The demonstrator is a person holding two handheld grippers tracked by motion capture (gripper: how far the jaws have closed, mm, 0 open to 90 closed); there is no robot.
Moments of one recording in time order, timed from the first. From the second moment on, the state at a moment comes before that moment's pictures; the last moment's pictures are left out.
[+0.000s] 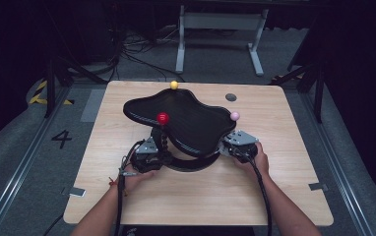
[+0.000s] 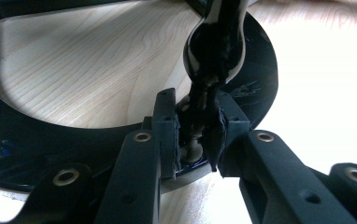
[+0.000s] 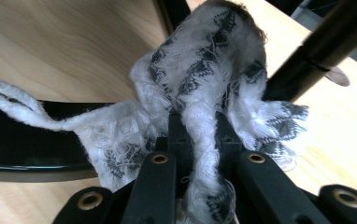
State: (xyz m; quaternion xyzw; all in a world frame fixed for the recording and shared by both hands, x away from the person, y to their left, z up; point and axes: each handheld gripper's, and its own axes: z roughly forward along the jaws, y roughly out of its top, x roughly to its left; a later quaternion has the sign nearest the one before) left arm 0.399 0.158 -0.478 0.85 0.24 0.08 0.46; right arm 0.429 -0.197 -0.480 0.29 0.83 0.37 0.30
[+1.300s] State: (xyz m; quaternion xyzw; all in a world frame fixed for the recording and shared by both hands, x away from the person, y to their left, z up) left arm 0.396 0.157 -0.478 0.85 0.25 0.08 0.45; right arm 0.363 -0.134 -0.477 0.19 0.87 0.40 0.23
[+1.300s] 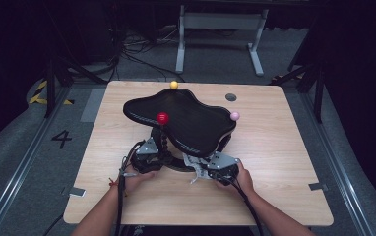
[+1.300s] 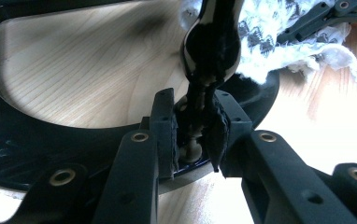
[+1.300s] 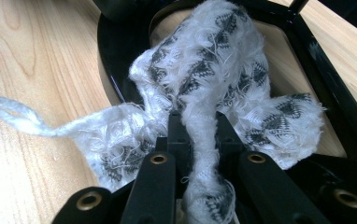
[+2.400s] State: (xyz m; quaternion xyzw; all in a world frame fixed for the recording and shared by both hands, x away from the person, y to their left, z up) left arm 0.392 0.149 -0.477 0.86 0.22 0.07 0.46; right arm 0.422 -0.188 -0.487 0.29 0.84 0.34 0.32
